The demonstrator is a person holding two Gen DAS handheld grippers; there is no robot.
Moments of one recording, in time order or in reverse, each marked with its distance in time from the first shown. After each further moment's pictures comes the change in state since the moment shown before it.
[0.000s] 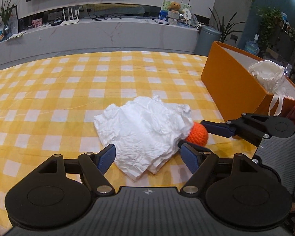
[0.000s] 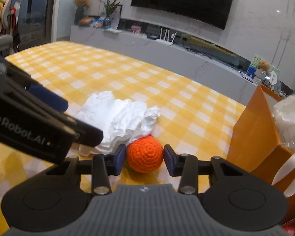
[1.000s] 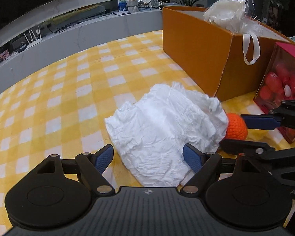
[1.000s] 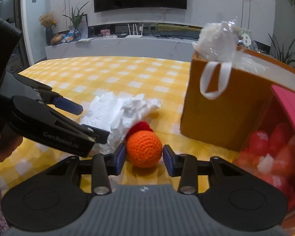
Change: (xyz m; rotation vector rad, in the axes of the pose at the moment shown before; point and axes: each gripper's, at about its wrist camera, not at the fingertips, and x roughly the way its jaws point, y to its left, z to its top) left arm 0.036 -0.055 -0.020 0.311 0.059 -0.027; right arm -0.073 -0.028 -0.060 0.275 0.029 -0.046
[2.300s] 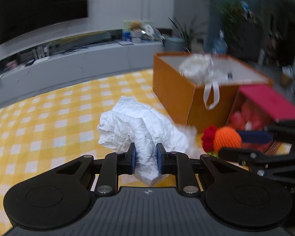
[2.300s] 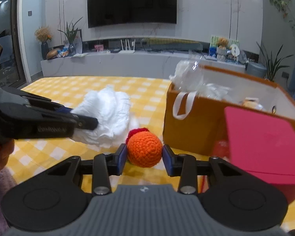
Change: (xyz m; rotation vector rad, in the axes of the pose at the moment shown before) left arm -0.085 -0.024 -0.002 -0.106 -0.212 -0.021; right arm -0.075 -0.003 0.009 0.025 -0.092 -0.039
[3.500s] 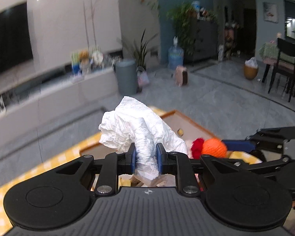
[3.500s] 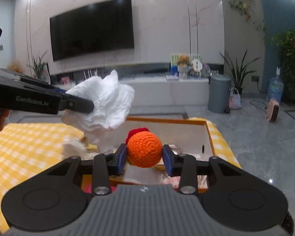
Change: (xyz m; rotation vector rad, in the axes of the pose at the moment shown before) left arm 0.080 -0.134 0.176 0.246 -0.024 -0.178; right arm -0.030 -0.184 0.085 0.134 -0.097 -0.123
